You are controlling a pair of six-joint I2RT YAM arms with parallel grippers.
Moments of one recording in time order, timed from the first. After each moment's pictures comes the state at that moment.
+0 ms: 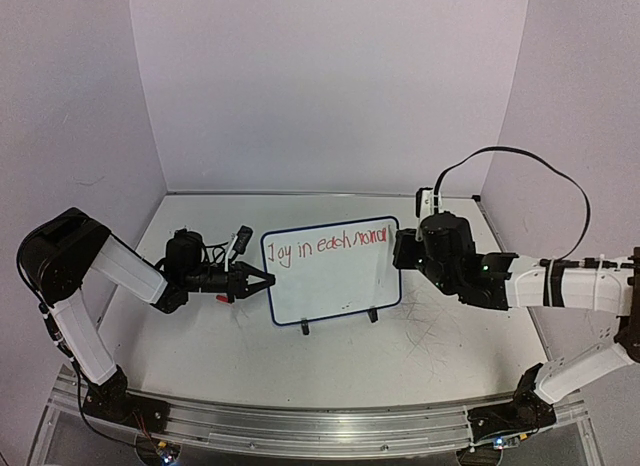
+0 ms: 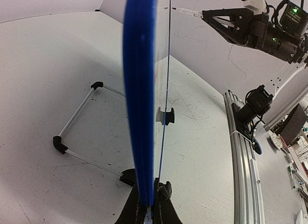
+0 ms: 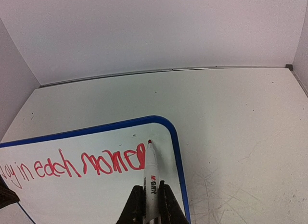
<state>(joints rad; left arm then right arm) -0.51 1.73 0.57 0.85 0.84 -0.26 0.86 1.34 0.81 0.12 0.58 0.46</state>
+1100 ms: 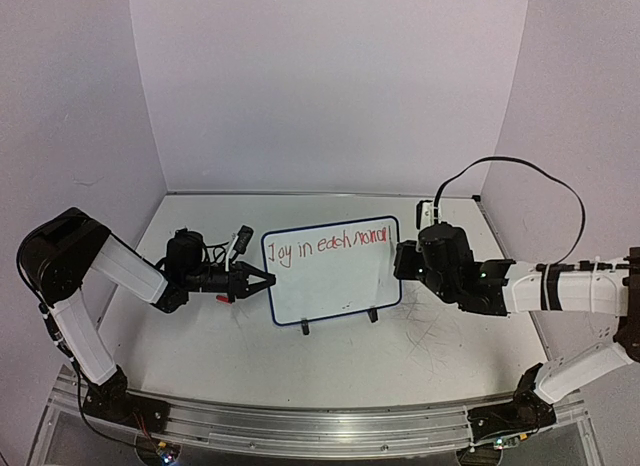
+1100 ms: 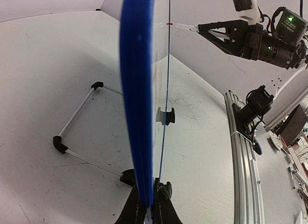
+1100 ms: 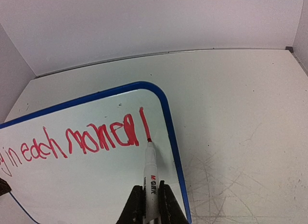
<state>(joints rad) -0.51 1.73 0.58 0.84 0.84 -0.26 0.85 1.35 0.76 0.11 0.55 0.52</state>
